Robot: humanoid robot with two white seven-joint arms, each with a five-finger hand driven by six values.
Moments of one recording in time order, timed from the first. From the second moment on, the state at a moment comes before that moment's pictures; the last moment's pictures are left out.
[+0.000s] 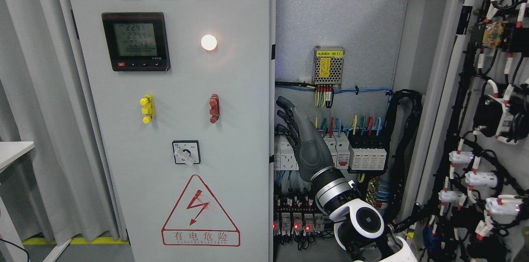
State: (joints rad) left arm -0.07 0.00 -0.26 0.08 0.27 -0.07 -0.16; right arm -0.76 0.00 0.33 -1.44 -0.38 0.12 0.07
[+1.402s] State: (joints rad) left arm -0.07 0.00 -0.26 0.08 0.27 -0.07 -0.16; right arm -0.78 0.00 0.30 -1.41 -0.58 0.12 0.20
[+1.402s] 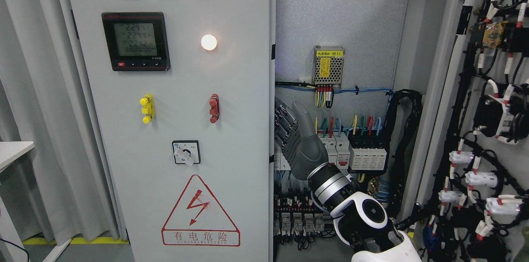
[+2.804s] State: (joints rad) left arm -0.07 0.00 -0.26 0.08 0.27 -0.07 -0.16; right arm -0.79 0.00 0.27 -1.38 -0.66 0.19 0.30
